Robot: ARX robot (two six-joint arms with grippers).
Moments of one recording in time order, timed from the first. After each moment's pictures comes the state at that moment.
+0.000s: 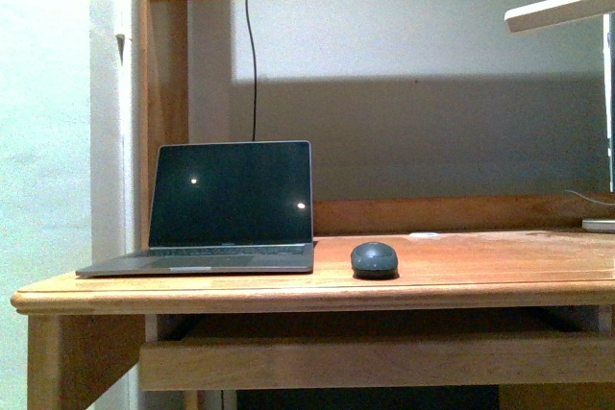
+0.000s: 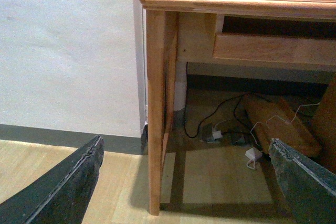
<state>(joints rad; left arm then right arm) -0.01 0.00 0.01 -0.01 0.00 -0.01 0.12 0.10 0.12 -0.01 0.08 0.01</state>
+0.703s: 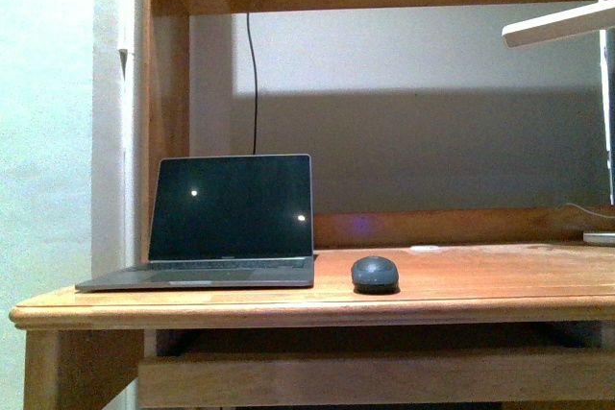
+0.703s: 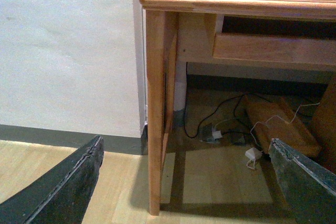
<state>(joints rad) -0.01 0.00 0.01 -0.01 0.00 -0.01 0.00 0.01 0.02 0.00 0.00 0.01</state>
